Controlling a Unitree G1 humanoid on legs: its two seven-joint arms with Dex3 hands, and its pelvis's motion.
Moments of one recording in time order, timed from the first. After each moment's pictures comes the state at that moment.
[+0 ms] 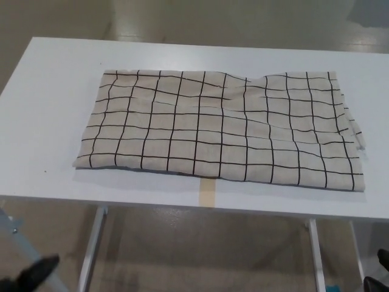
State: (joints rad) left_arm 0.28 0.23 0.39 -0.06 0.18 -0.76 0.04; right_arm 0.21 -0.11 -0.27 0.43 0.13 -0.31 0.08
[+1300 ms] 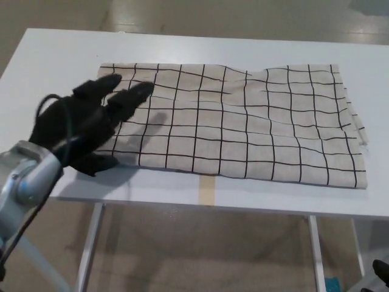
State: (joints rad) left_arm -0.56 0.60 -0.25 0.50 0.78 -0.45 -0.03; right_arm 0.24 -0.13 -0.24 0.46 0.12 -0.31 0.09
